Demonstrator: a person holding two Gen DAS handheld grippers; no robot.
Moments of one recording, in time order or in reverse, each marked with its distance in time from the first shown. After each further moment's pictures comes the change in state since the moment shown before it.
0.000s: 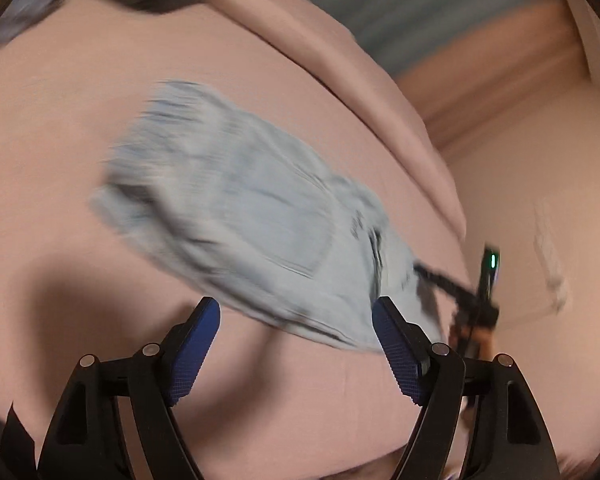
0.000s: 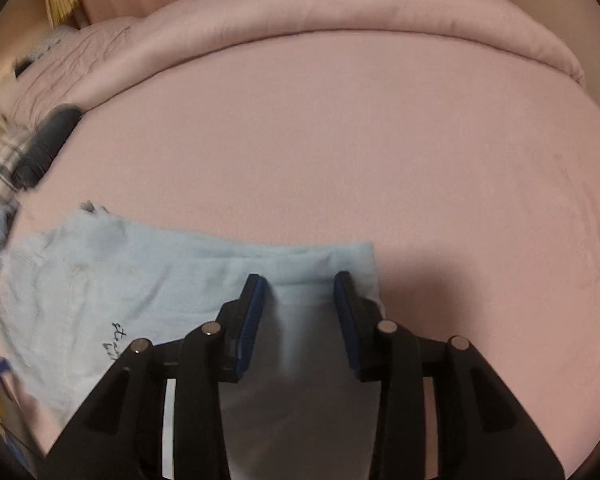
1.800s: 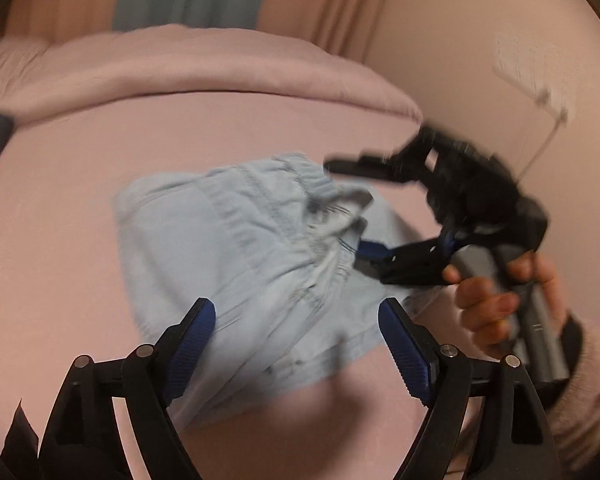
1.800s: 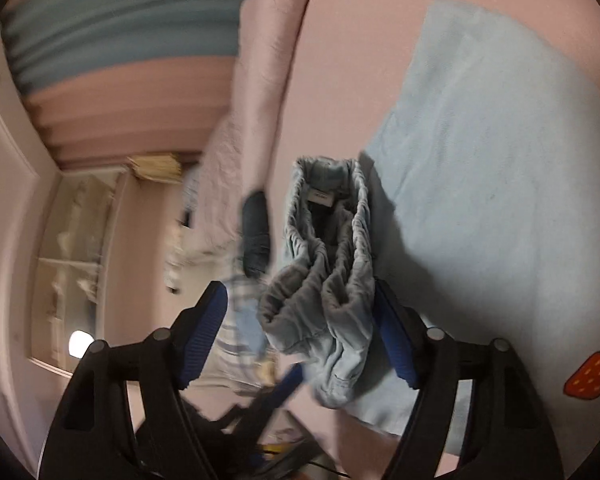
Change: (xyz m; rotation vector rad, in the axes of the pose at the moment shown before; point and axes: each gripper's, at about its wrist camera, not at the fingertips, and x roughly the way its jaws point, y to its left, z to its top) left arm 0.116 -0.156 -0.048 0.673 0.102 0.057; right arm -0.007 0.007 -0.087 0.757 0.094 0.904
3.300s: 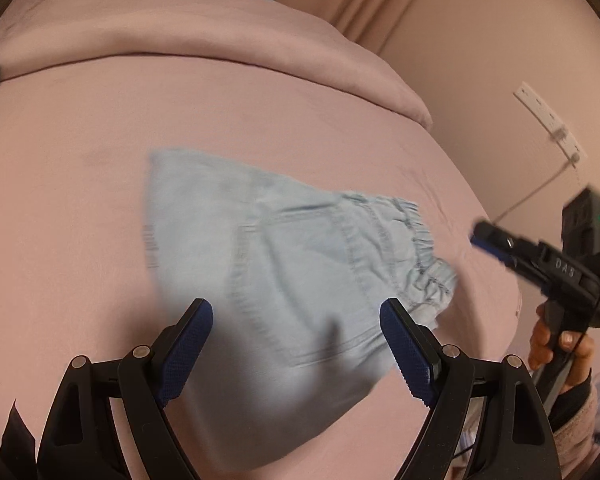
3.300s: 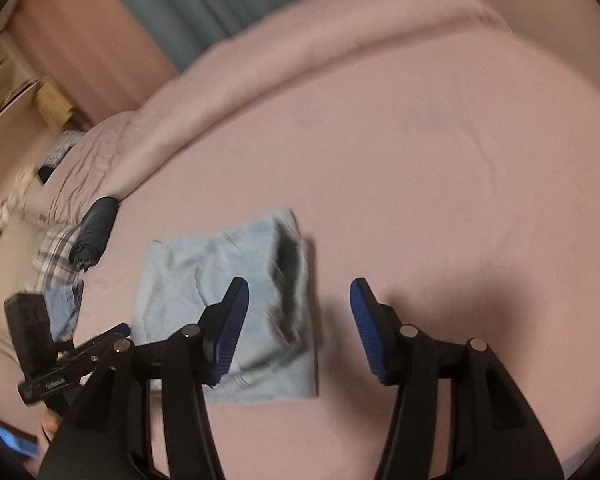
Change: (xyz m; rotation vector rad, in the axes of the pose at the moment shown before) left arm 0.061 -0.006 0.053 -0.108 0.123 -0.082; right arm -0.130 0.064 0.013 -0.559 -0.288 -0.643
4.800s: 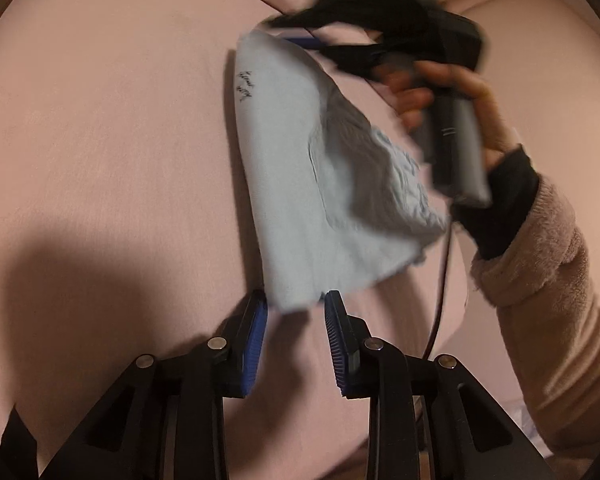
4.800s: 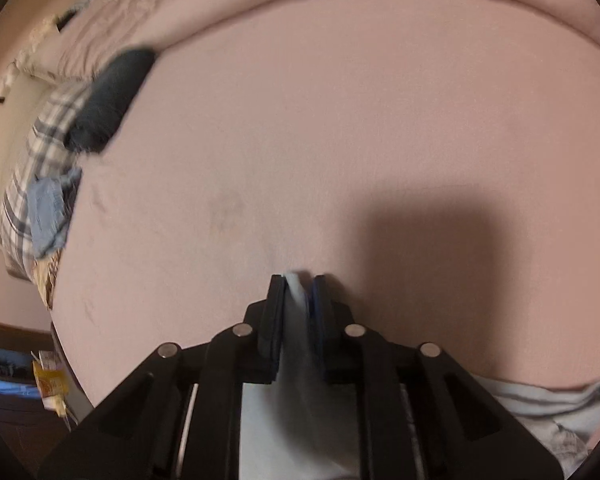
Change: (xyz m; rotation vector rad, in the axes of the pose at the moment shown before) left arm -0.013 0.055 -0.084 -0.245 0.055 -0.201; right arm 0.227 0.184 0.055 -0.271 0.468 0.115
